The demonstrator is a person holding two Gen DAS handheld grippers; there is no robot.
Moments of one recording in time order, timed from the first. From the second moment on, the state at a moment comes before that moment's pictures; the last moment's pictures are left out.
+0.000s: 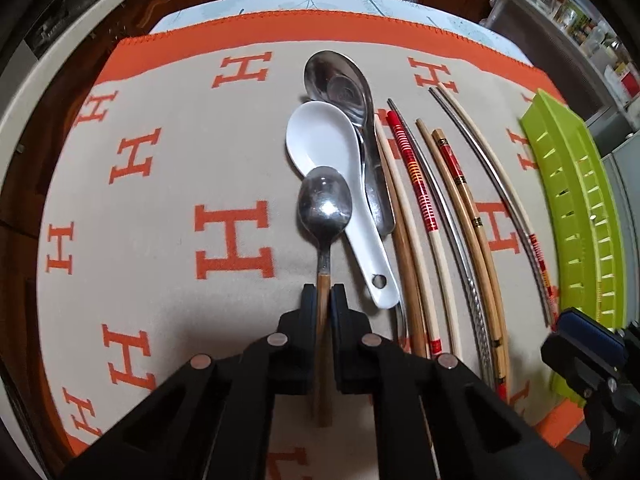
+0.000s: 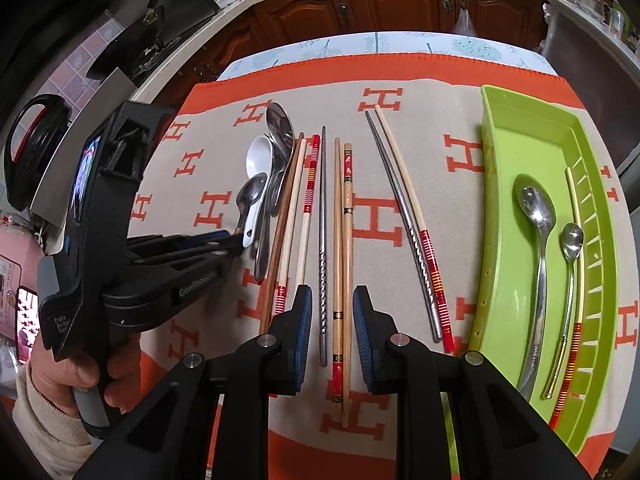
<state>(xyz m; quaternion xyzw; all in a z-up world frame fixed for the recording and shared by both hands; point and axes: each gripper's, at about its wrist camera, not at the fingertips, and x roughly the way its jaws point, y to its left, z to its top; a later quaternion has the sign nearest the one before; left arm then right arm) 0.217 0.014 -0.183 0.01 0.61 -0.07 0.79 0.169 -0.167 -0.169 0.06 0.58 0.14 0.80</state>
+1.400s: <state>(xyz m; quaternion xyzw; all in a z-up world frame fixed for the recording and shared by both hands) 0.174 0.125 -0.177 -0.10 0.60 -0.08 0.79 0.334 -0.045 -0.210 0.06 0.60 0.18 0.78</state>
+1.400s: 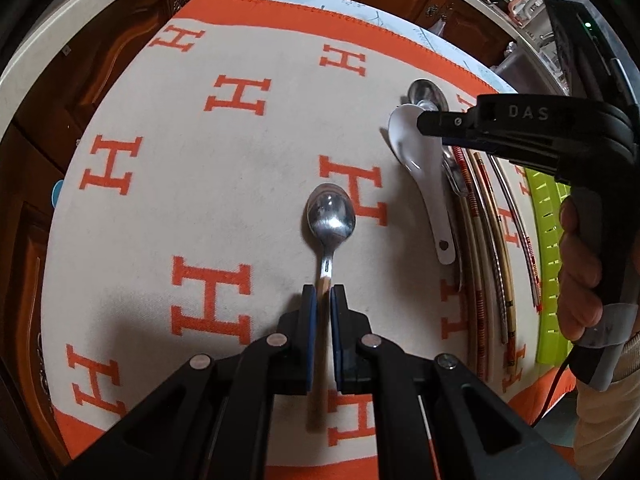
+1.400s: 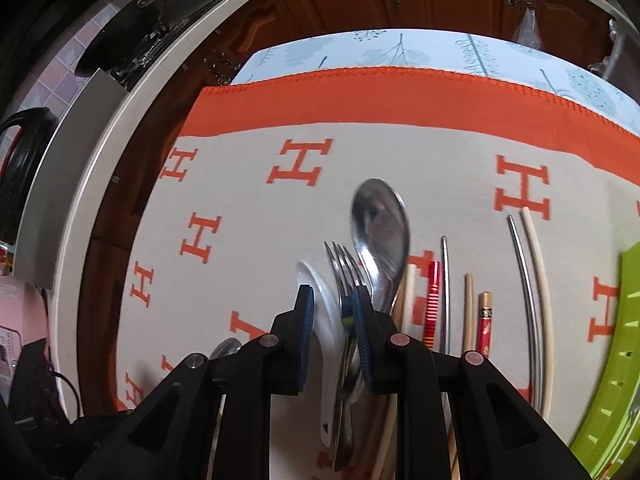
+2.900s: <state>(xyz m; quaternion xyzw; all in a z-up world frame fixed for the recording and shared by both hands) 0.169 0.060 -0.128 -0.10 0.56 -0.17 0.80 0.242 -0.168 -0.098 0.08 0.49 0.19 0.85</state>
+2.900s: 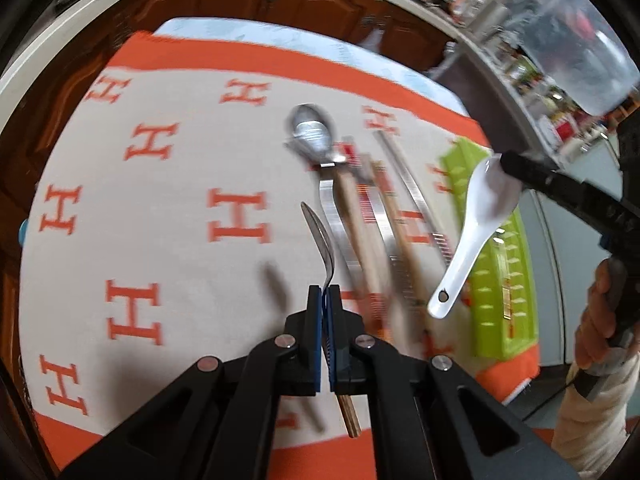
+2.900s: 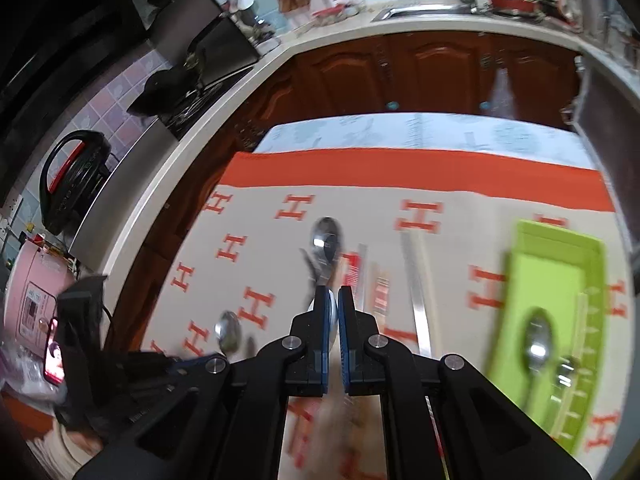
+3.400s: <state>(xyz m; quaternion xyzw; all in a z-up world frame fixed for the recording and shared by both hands) 0.171 -0.115 -0.082 -0.03 0.55 -0.31 0.78 0.181 -0.342 -0.129 -0.05 0.56 0.04 0.83</state>
